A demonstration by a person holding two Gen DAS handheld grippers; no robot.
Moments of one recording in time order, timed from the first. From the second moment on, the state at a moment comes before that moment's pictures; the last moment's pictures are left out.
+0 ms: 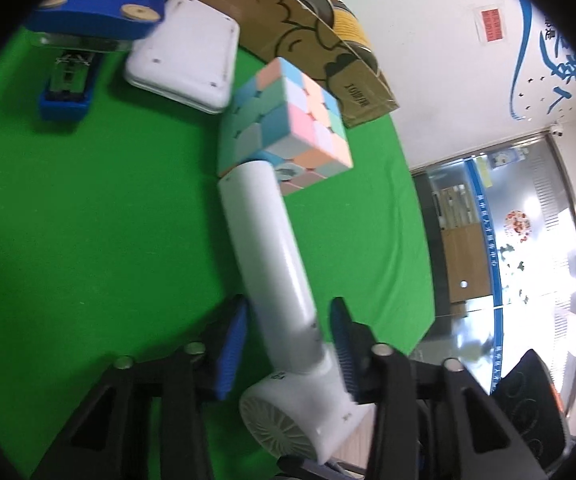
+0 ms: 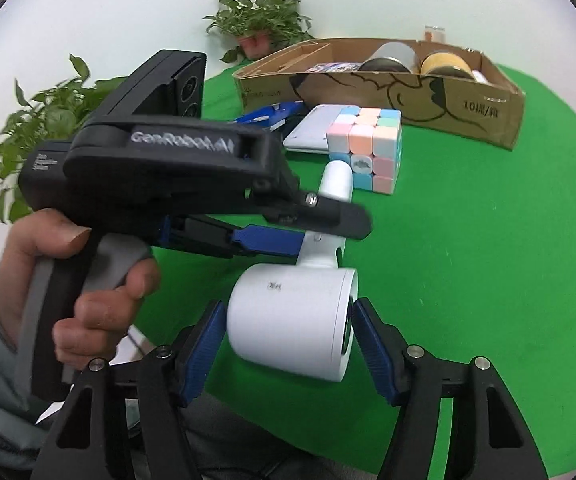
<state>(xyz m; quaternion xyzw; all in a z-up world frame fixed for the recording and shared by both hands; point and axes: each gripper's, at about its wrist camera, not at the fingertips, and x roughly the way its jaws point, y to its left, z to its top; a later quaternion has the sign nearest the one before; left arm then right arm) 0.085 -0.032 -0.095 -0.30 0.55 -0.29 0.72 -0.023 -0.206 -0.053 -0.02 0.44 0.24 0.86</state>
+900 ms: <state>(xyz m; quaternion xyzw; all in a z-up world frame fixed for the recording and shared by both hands) 0.106 0.009 0.023 -0.26 0.45 -0.26 0.82 0.031 -0.147 0.029 -0.02 0.36 0.25 0.90</state>
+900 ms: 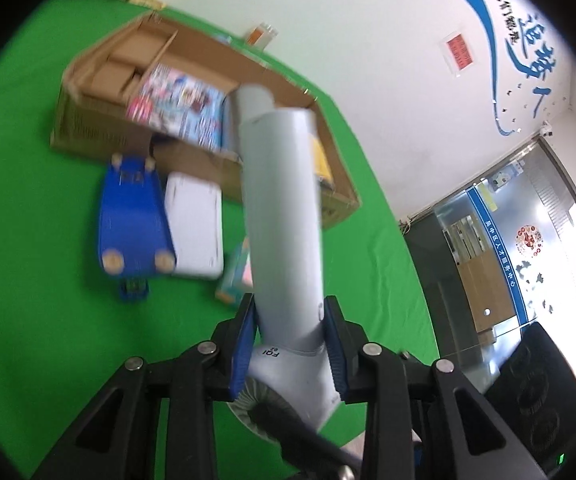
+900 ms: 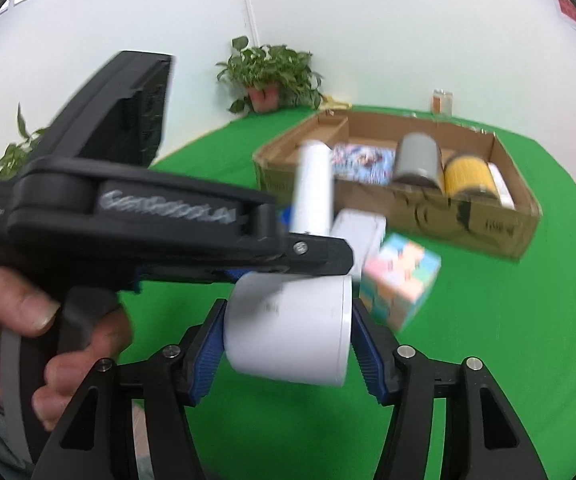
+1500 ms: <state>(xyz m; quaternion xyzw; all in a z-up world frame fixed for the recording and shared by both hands) 0.230 0.049 0.054 -0.20 0.44 -0.27 0.83 0.165 -0.094 0.073 0.01 0.35 0.22 0.91</state>
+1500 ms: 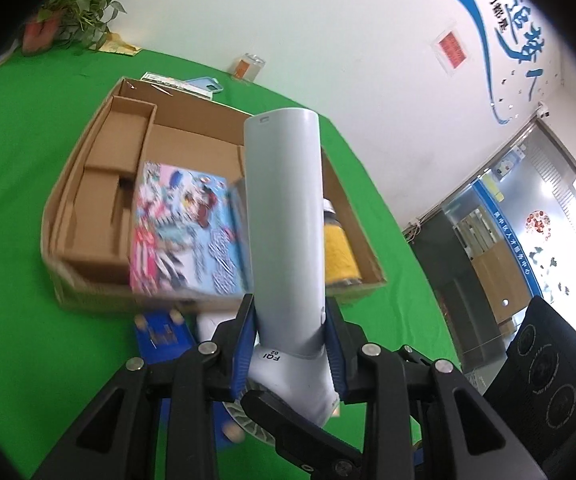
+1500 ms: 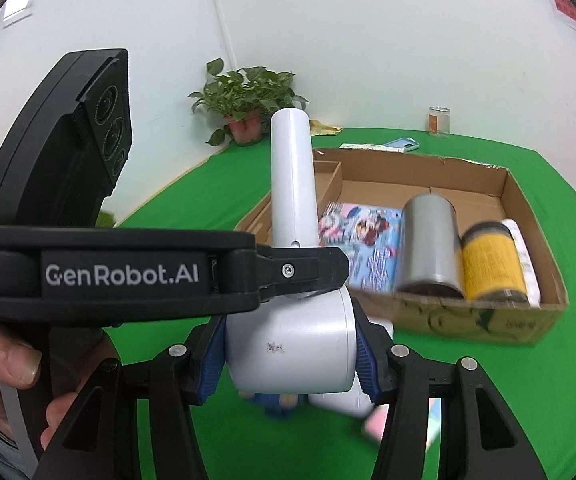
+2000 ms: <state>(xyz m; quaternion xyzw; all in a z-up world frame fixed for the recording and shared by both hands) 0.354 0.061 -0.006 -0.16 0.53 -0.27 0.79 0.328 -0.069 0.009 0.12 0.47 0.21 0.85</state>
